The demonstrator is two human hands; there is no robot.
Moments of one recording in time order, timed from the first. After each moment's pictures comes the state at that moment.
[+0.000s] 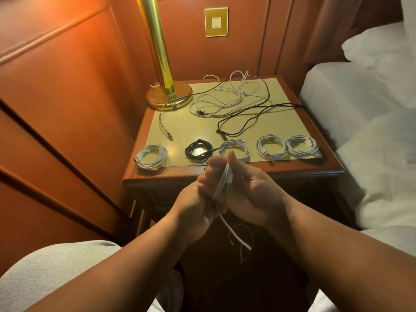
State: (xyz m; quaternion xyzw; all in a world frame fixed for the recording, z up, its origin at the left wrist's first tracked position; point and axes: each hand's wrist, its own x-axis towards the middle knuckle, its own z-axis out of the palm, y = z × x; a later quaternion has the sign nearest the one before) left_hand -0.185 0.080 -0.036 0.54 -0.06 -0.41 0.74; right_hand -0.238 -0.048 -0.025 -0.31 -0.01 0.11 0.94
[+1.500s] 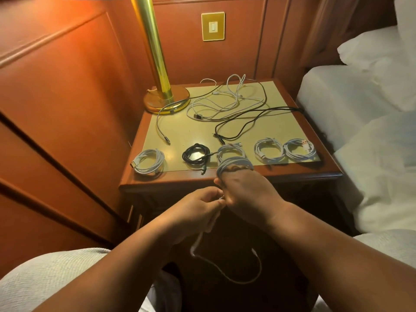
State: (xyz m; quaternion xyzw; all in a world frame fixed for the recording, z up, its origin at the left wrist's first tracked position) left_hand -0.169 0.087 -0.037 0.77 -0.23 -0.42 0.42; right_hand -0.235 -0.061 -0.024 -0.98 -0.01 -0.08 0.16
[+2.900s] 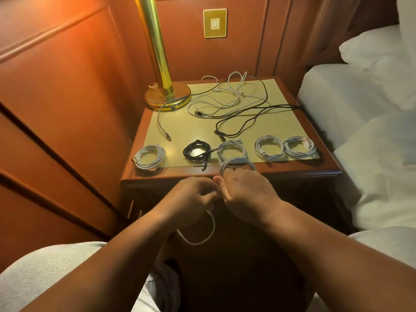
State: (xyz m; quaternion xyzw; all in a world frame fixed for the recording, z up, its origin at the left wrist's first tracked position) left_hand -0.161 0.095 -0.025 0.84 -0.33 -0.26 0.34; right_hand -0.234 -0.059 -0.037 -0.99 0.03 -0.05 0.16
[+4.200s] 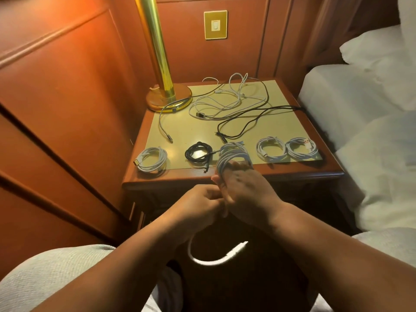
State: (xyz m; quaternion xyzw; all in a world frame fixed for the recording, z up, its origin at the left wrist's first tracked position) left_hand -0.179 0.087 -0.022 0.76 -0.22 -0.39 0.48; right_hand -0.234 -0.052 -0.028 -0.97 -0.02 -0.11 0.19
